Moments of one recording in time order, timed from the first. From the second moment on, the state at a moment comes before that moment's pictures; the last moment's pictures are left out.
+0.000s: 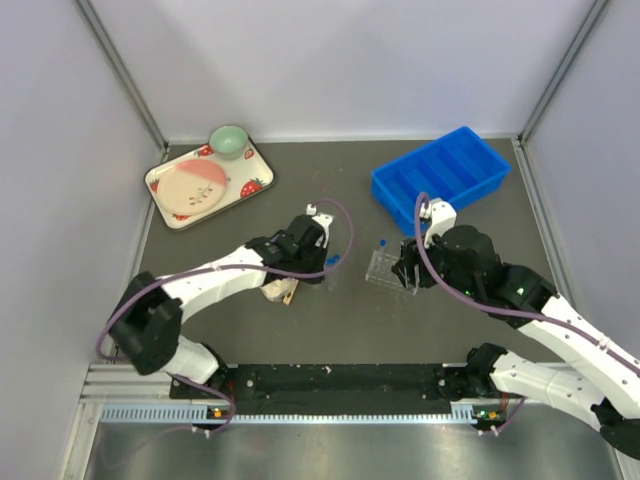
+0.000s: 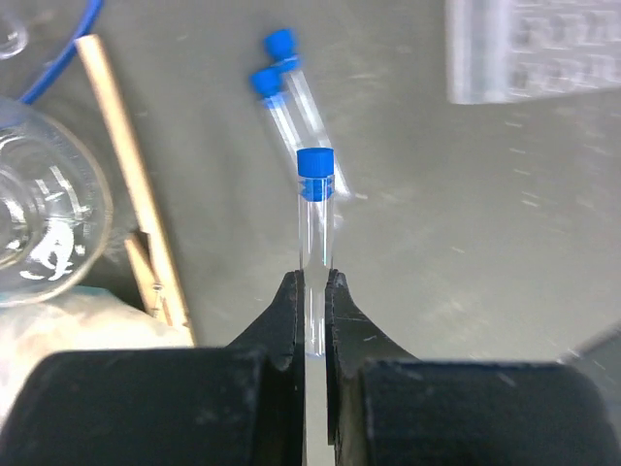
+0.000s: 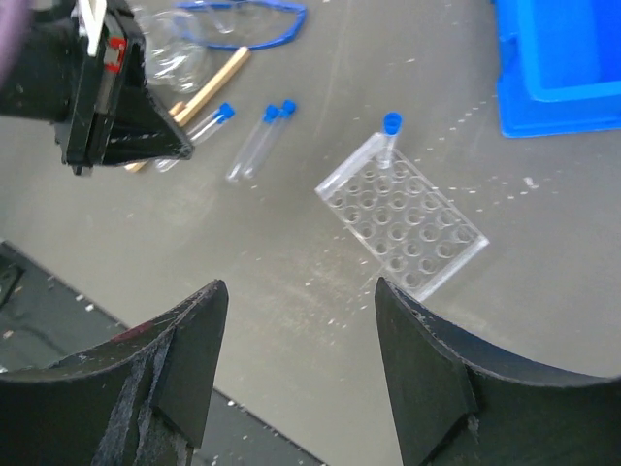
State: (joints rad) left arm -0.77 1.50 0.94 -0.41 -0.04 -0.39; right arm 0.81 0.81 0.93 -0.68 0.19 0.30
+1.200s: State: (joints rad) left arm -0.77 1.00 0.74 0.01 0.89 -0.51; right arm 0.85 0.76 0.84 -0.27 -0.39 0.55
